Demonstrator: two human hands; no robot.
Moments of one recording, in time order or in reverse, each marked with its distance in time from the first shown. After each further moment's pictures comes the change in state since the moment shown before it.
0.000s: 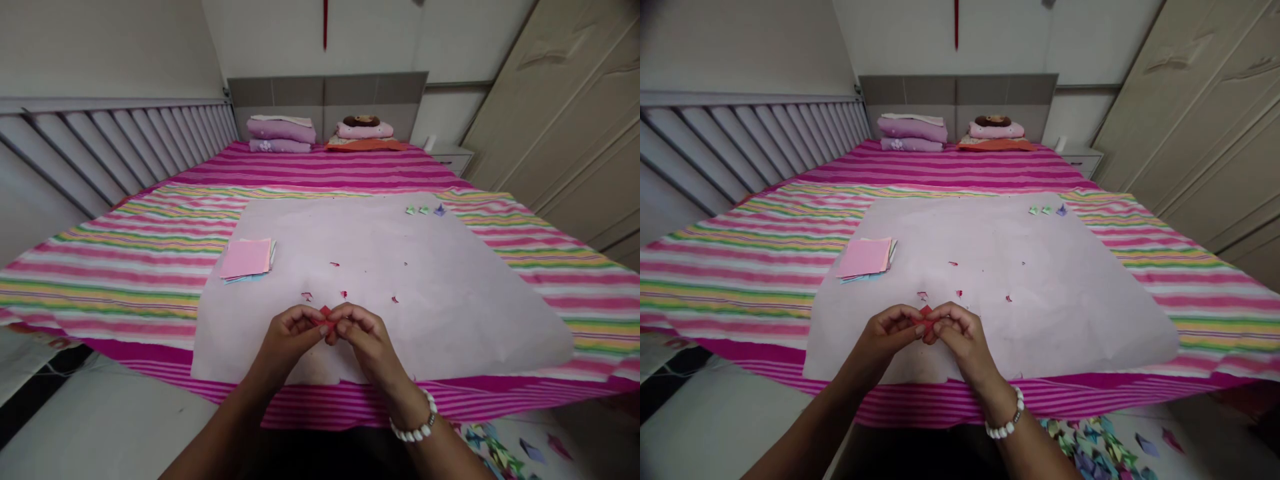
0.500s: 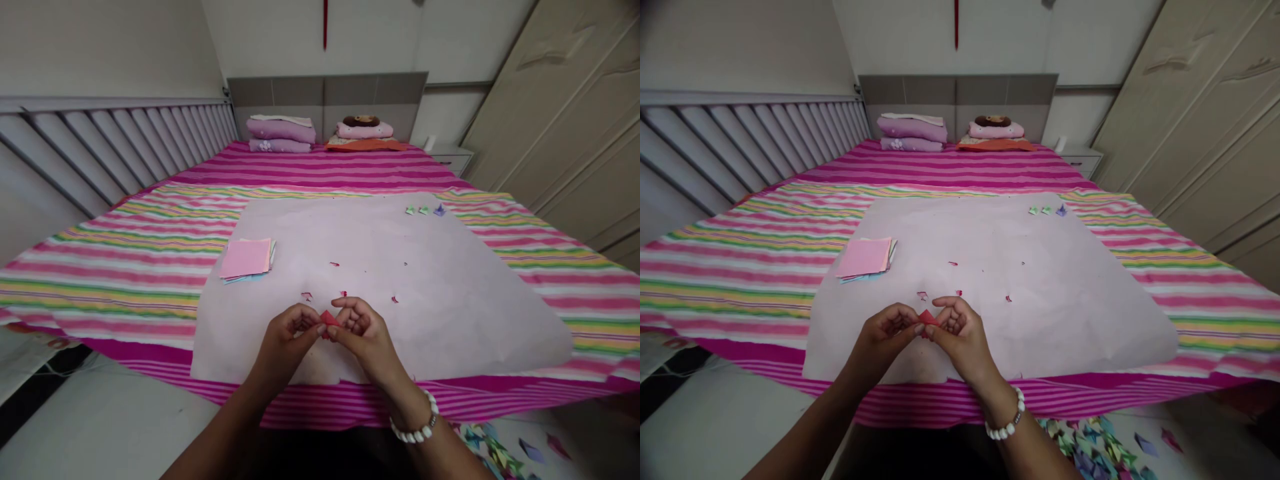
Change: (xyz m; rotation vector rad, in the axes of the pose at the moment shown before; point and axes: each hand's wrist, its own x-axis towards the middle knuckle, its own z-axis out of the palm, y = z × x) left_hand 0.000 -0.003 -0.005 0.279 0.079 0.158; right_hand 0.001 -0.004 0.004 -0.108 0.114 -0.004
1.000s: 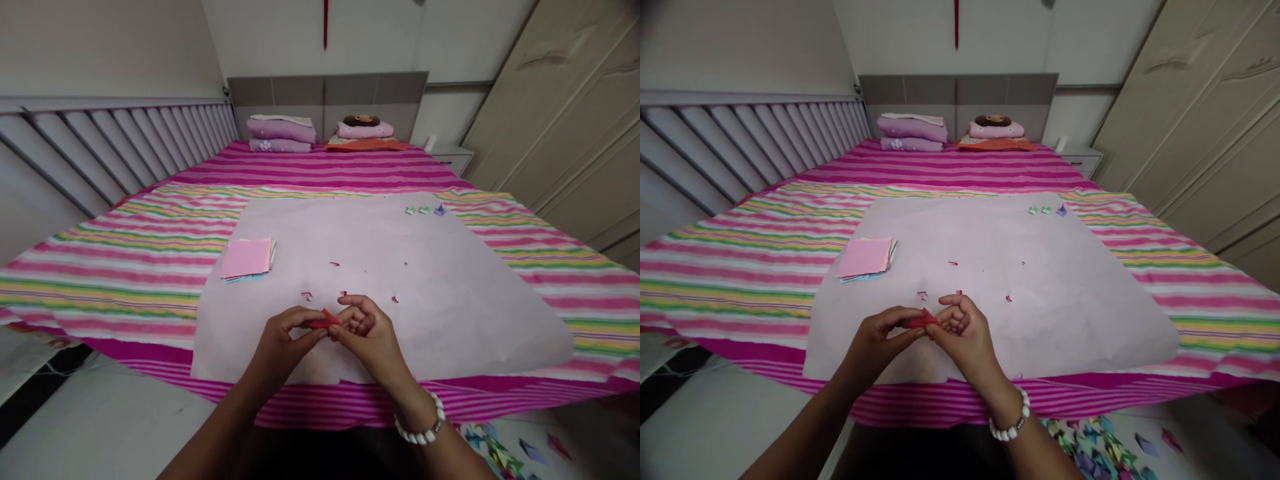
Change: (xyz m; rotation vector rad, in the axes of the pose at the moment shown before) left_hand -0.001 0.005 -0.006 0.223 -0.065 0.119; right_hand 0.000 -0.003 -0.003 -0.030 0.002 -0.017
